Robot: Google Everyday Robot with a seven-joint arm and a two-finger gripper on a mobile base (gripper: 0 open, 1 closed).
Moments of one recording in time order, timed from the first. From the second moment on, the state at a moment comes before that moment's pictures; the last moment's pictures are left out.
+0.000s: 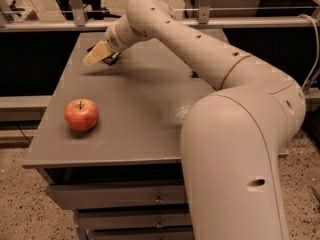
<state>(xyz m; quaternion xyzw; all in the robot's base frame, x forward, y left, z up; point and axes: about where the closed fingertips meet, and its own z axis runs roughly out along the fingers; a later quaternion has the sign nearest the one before) 0.816 0.166 0.869 -0.46 0.75 0.18 0.44</state>
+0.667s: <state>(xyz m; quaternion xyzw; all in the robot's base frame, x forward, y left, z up) 0.817 0.176 0.850 -0.45 0.76 0.19 0.42</state>
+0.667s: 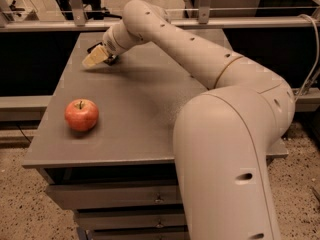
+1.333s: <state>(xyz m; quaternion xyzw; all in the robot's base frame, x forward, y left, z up) 0.818 0.174 0.843 -0.45 0.77 0.19 0.42</state>
